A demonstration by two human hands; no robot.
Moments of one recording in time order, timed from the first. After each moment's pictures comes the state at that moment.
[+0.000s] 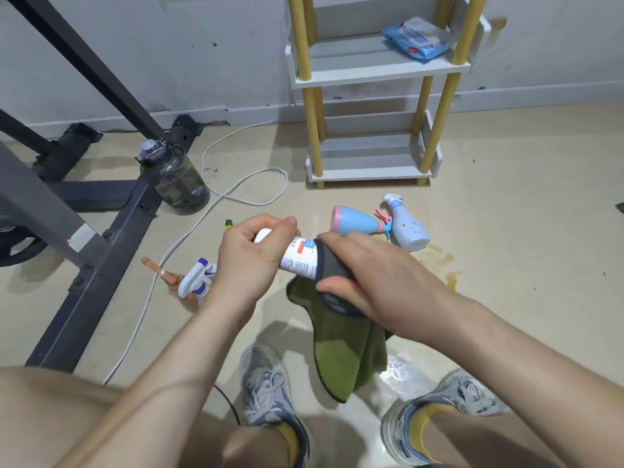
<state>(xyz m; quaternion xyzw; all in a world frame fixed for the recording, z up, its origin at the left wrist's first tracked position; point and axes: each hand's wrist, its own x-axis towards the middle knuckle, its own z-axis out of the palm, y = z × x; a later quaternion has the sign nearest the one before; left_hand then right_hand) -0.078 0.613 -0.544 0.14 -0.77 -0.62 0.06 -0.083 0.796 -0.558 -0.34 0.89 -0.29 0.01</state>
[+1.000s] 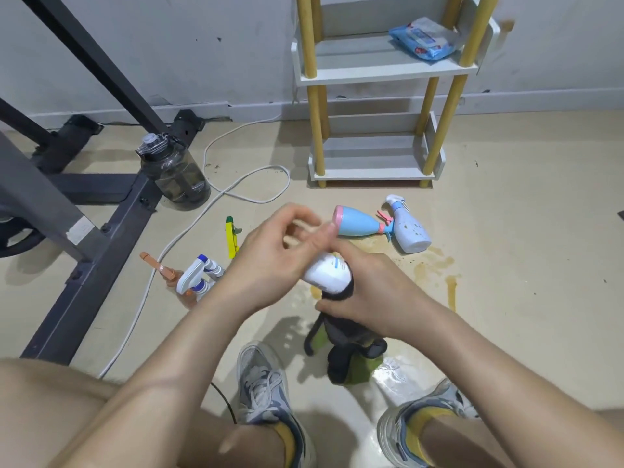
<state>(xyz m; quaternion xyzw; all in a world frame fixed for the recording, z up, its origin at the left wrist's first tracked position) -0.078 0.615 -0.535 0.01 -0.88 -0.48 -0.06 -0.087 0.782 -0.583 -0.21 0.90 -0.36 0.12</state>
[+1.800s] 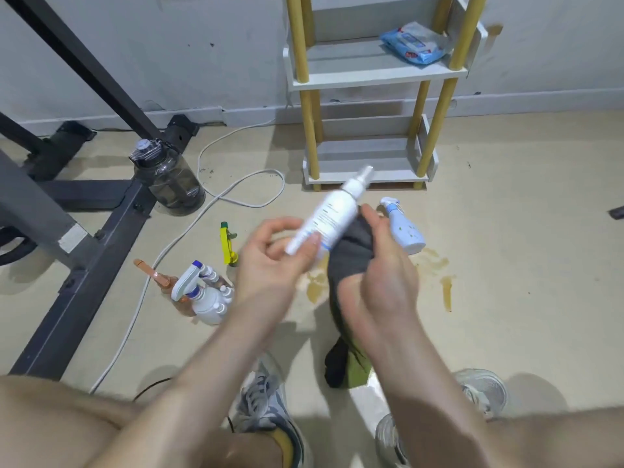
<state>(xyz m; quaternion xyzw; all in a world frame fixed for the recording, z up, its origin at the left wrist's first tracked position) -0.067 0.638 -0.548 0.13 -0.72 -0.69 0.05 -0.081 0.748 -0.557 0.21 0.40 -0.89 0.01</state>
